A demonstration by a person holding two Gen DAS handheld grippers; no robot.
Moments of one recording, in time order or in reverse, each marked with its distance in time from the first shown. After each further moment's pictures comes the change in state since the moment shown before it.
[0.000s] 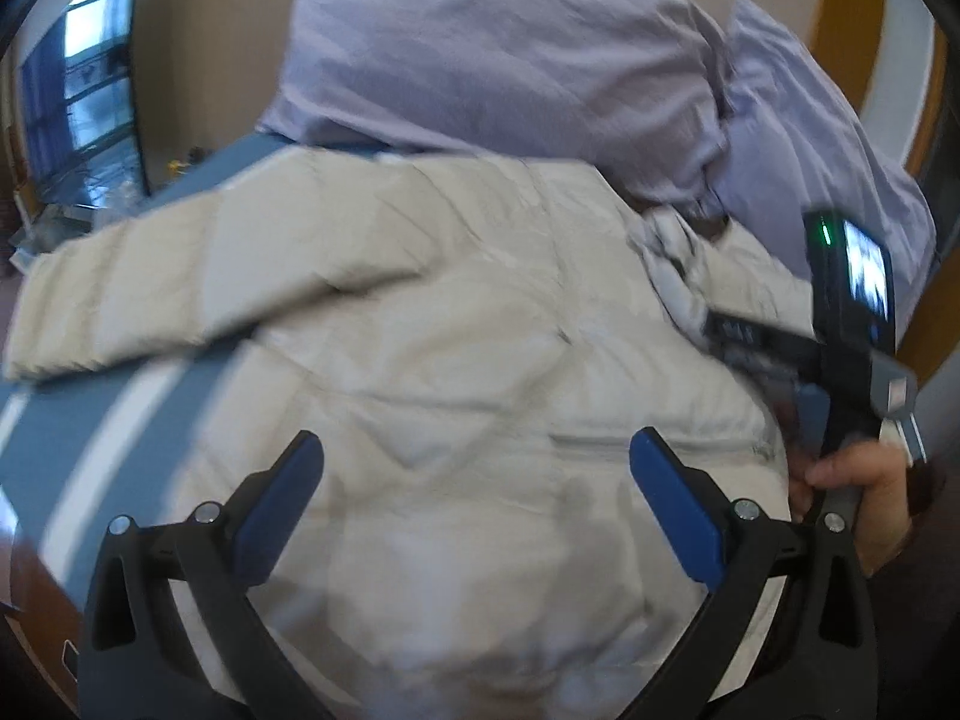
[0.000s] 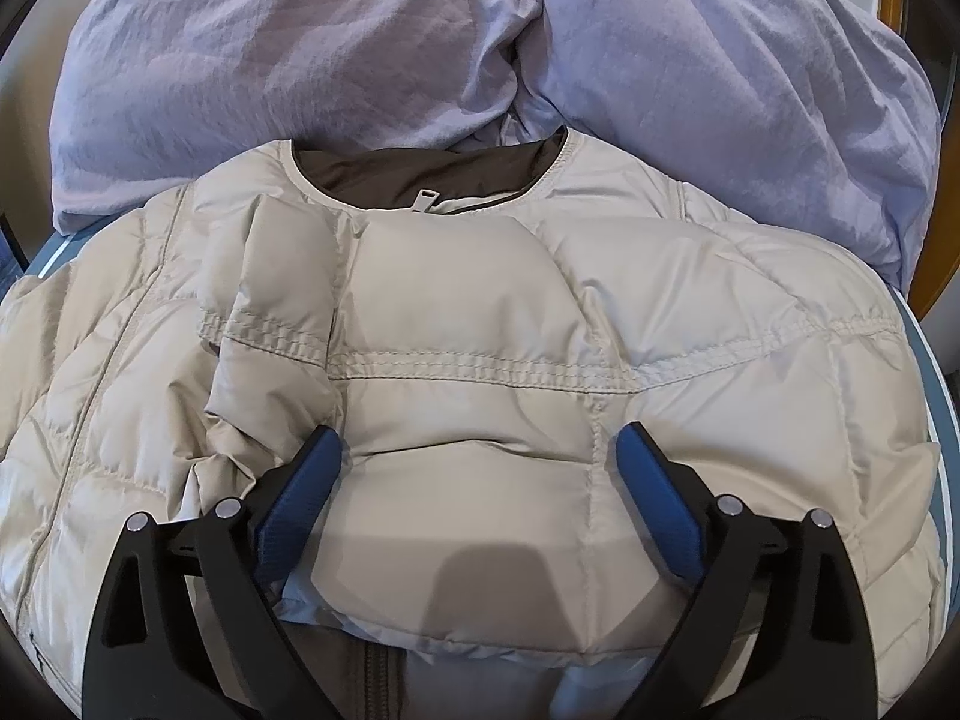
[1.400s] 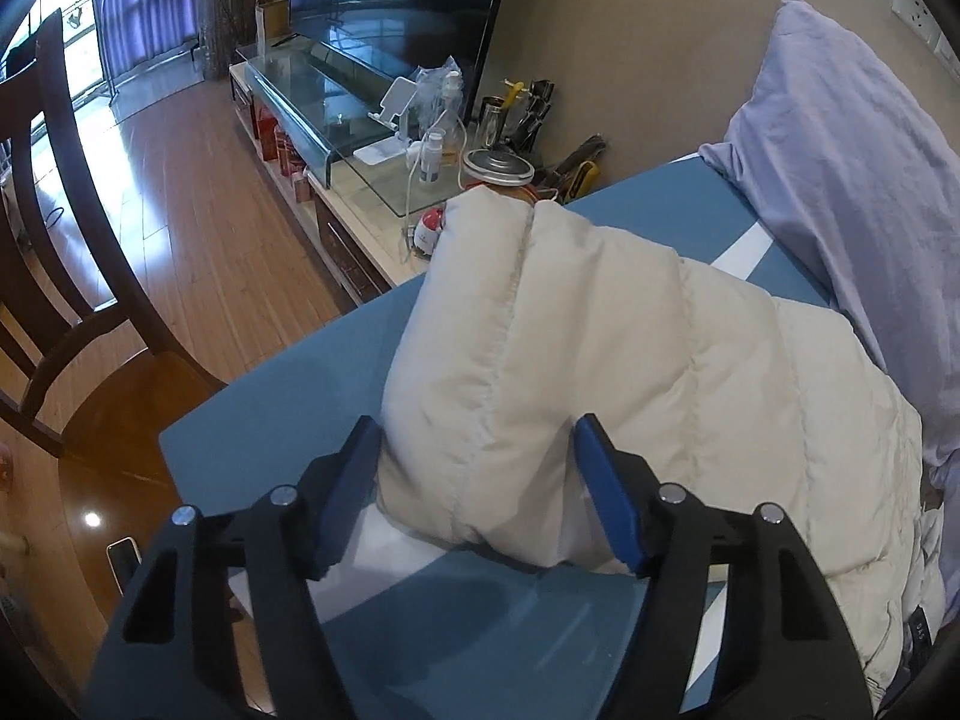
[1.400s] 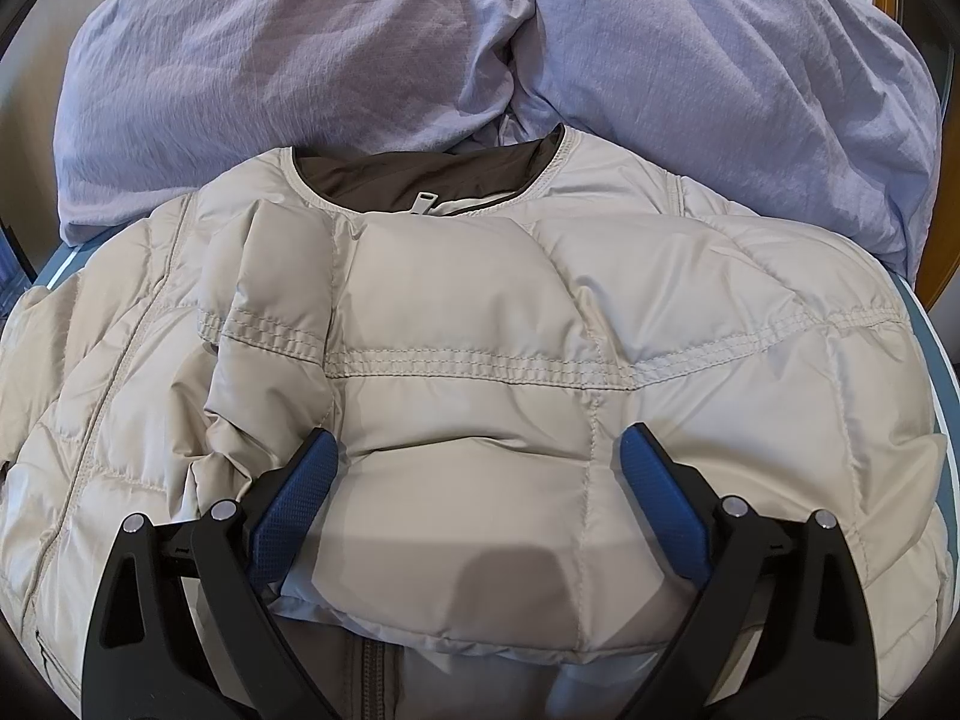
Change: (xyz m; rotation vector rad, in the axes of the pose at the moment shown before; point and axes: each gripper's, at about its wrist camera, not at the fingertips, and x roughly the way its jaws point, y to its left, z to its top) left arm 0.002 0.306 0.039 -0.520 0.089 0.372; right arm -0.001 -0.002 -0.002 0.026 -0.001 0.011
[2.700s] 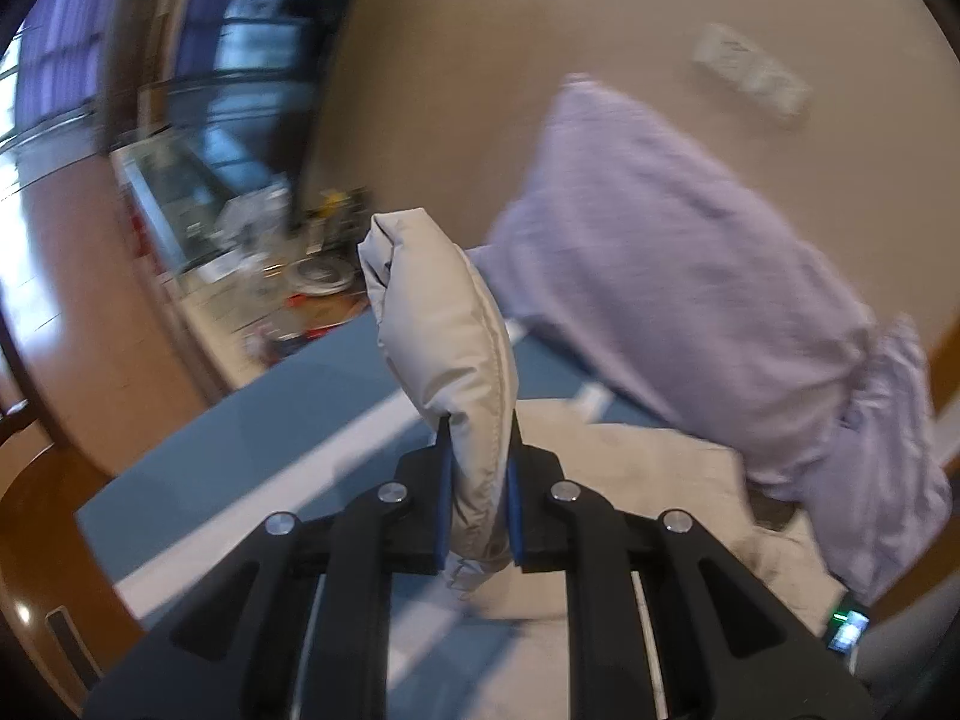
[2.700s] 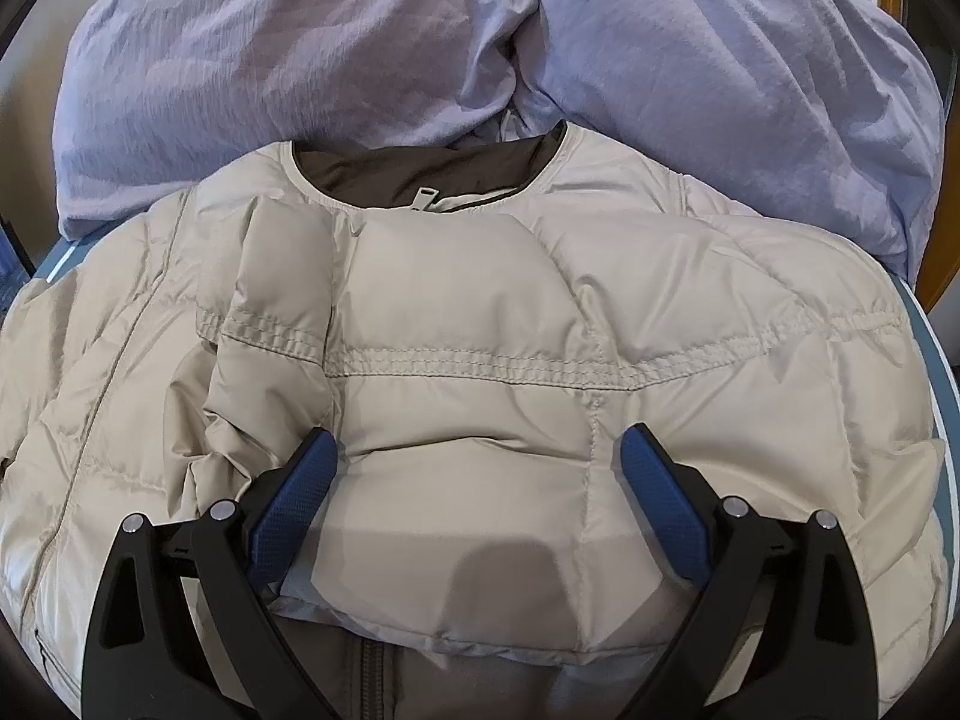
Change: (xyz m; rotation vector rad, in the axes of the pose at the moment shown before) left arm -0.118 -0.136 0.033 0.124 -0.191 -0.346; right arm 0.001 0.001 0.001 -0.011 0.025 -0.010
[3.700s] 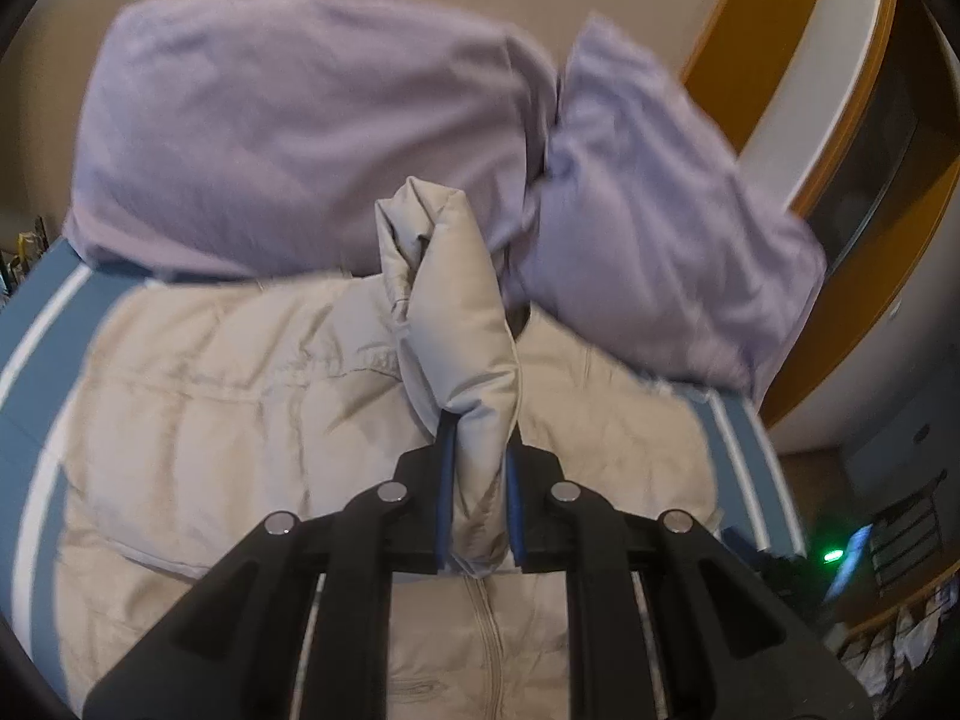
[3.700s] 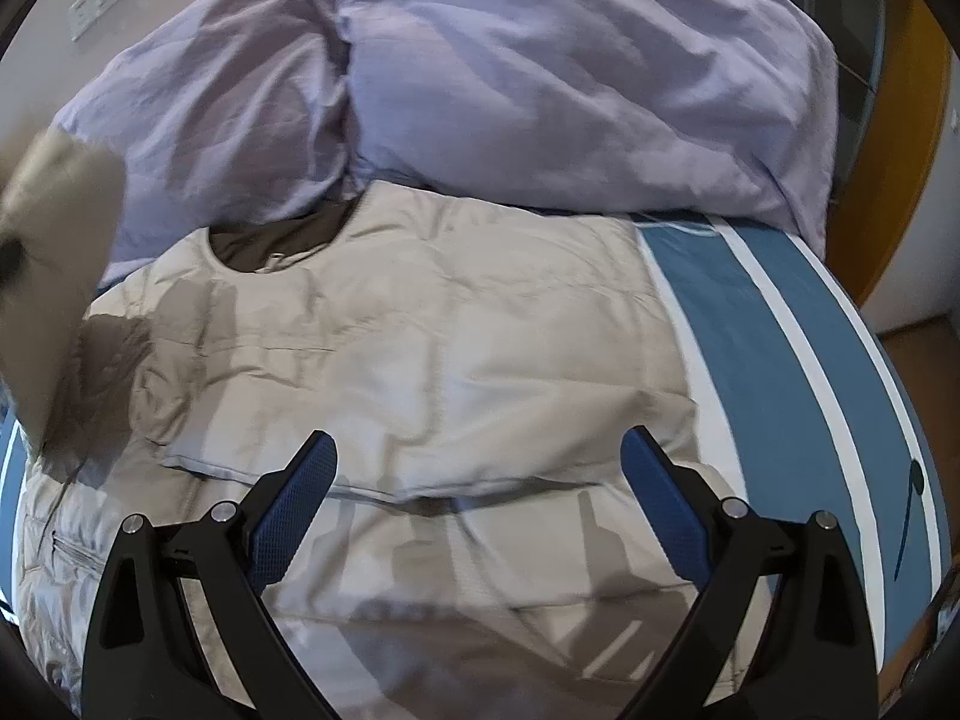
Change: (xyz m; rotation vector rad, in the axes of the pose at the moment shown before) left arm 0.046 -0.315 -0.166 0.432 0.278 -0.387; right arm -0.098 -0.139 -0.025 0.138 -0.047 -0.021
